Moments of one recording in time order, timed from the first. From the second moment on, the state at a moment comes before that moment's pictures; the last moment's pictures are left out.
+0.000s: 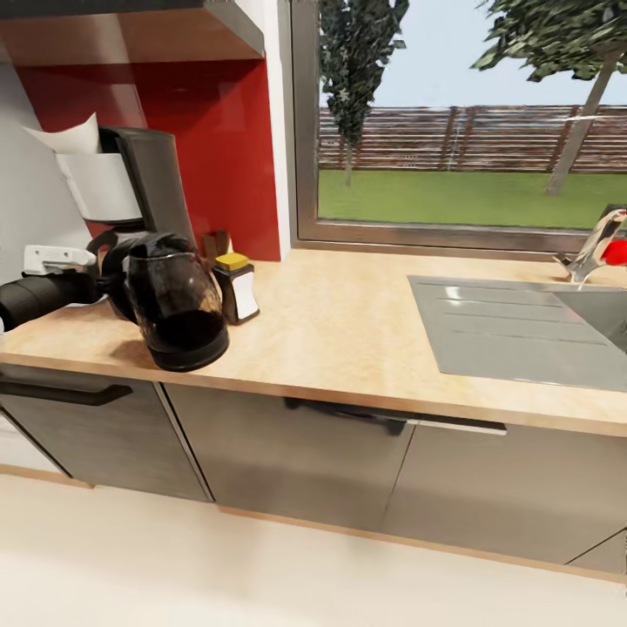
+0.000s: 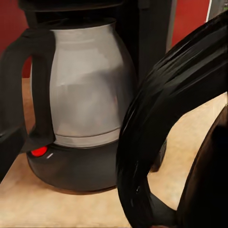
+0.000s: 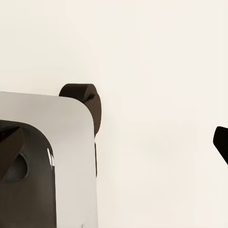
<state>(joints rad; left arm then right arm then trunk) -0.93 0.46 0.18 -1.53 0.16 0.84 -0.40 -0.21 -0.35 0.34 0.05 -0.45 -0.21 0.55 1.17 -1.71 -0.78</state>
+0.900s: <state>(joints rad) -0.93 0.54 0.29 -1.49 0.17 0.85 -0.88 -0.21 -0.35 0.35 0.05 -0.45 -0.21 0.55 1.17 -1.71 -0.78</state>
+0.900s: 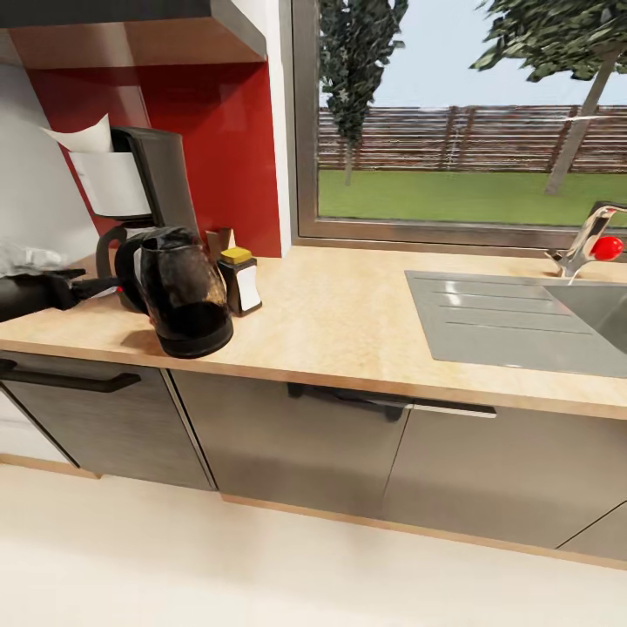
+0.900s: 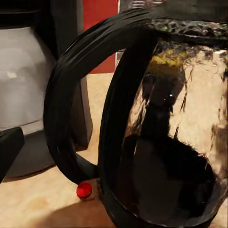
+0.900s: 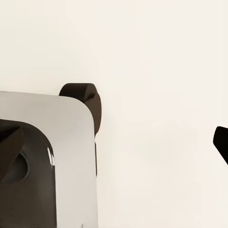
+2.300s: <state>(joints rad) -0.74 0.41 0.34 -0.03 0.07 -0.18 -1.30 -0.21 -0.35 0.35 0.05 -0.45 -0.21 0.55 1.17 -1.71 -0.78</state>
